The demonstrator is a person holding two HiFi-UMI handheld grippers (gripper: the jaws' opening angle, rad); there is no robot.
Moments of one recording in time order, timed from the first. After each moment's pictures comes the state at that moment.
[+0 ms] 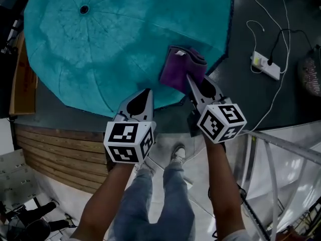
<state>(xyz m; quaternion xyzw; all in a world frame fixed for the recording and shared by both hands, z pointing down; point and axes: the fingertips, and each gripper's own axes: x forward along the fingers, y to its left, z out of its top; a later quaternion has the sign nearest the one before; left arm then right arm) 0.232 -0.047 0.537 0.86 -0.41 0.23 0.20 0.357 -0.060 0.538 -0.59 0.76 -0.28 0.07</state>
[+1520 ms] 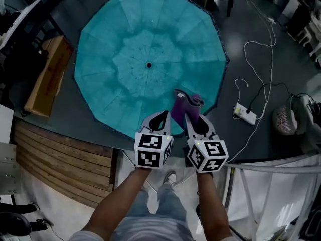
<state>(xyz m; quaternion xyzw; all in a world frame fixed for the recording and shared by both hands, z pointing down) 0.198 -0.029 0.318 0.87 -0.42 0.17 0.19 0.269 -0.015 0.304 -0.61 0.77 -0.20 -0.03</state>
